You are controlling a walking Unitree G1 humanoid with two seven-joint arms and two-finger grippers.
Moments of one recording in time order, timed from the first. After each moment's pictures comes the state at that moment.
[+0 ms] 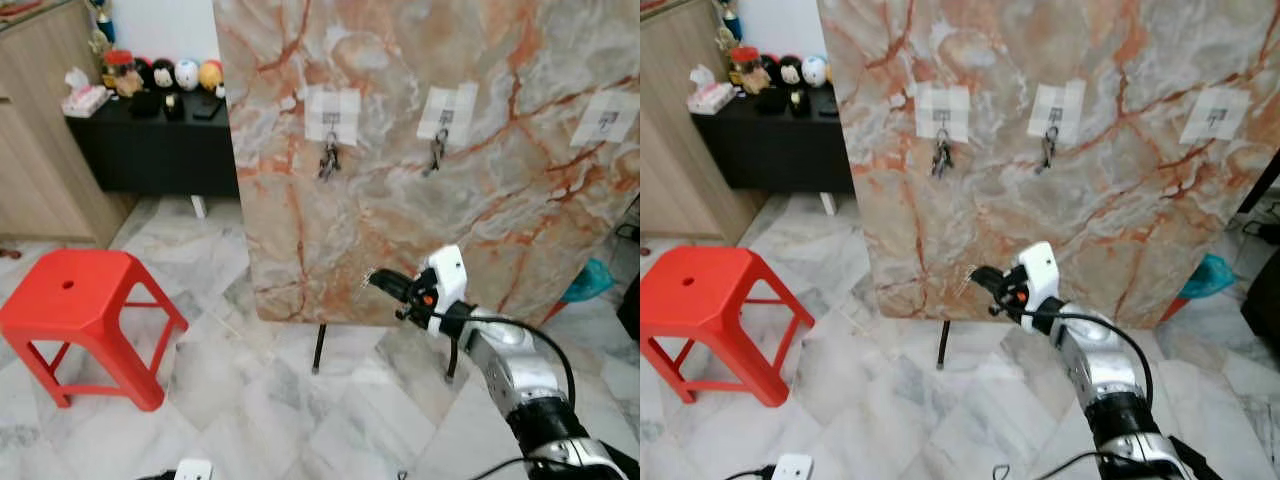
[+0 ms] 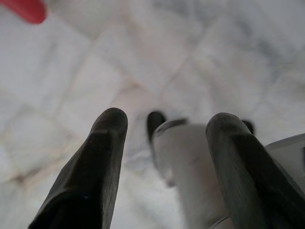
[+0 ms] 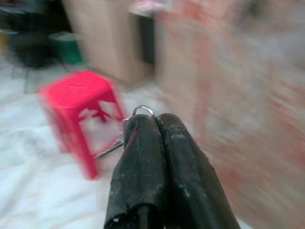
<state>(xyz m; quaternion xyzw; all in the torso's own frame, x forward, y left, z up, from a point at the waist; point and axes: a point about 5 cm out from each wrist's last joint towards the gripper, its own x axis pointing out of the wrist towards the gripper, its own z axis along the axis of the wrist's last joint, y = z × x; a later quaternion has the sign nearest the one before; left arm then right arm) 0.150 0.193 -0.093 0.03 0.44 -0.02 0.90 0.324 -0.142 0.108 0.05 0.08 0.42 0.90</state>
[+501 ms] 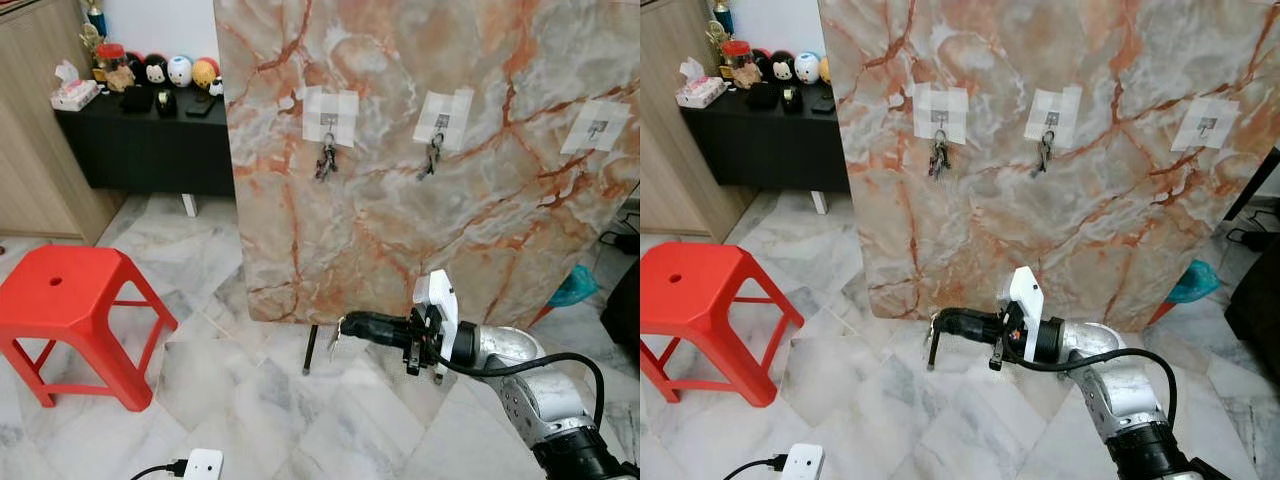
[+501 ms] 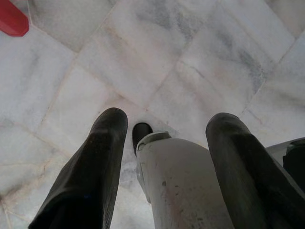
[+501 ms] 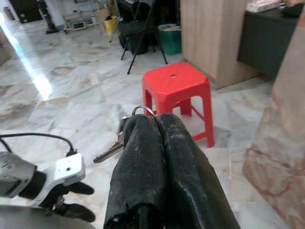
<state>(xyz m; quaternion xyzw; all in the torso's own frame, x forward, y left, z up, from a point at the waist) 0.154 0.188 -0.091 0.03 0.43 -0.02 0.90 0.281 -0.131 0.112 0.06 0.09 0.59 0.80</state>
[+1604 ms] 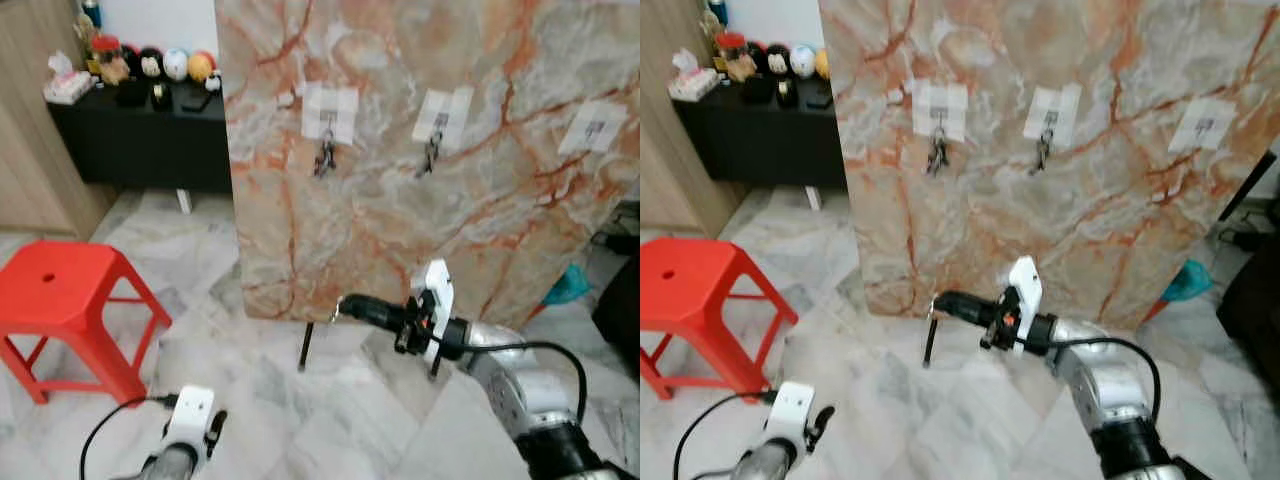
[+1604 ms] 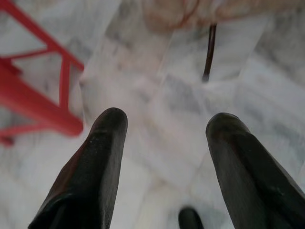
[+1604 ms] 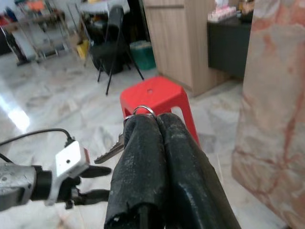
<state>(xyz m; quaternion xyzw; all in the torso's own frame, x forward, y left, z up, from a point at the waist) 0.233 0.209 -0.038 0.13 0.26 -0.03 0.96 0.298 -0.120 0.110 0.13 0.07 0.51 0.85</state>
